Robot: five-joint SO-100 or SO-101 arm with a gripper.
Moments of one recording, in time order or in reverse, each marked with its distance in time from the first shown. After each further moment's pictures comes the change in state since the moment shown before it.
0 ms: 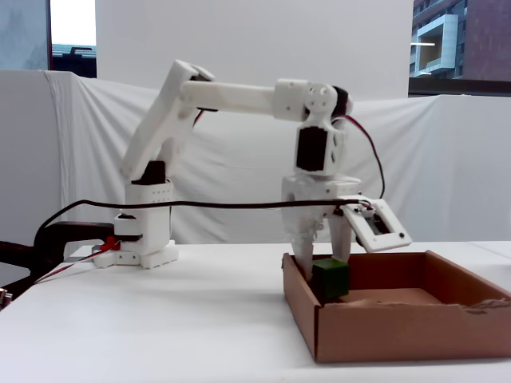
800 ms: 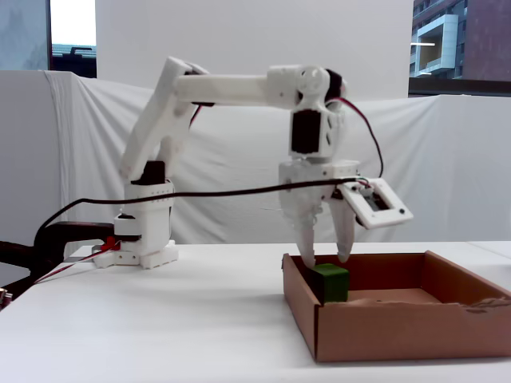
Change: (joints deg) arm 1.9 7.7 2.7 0.0 0.0
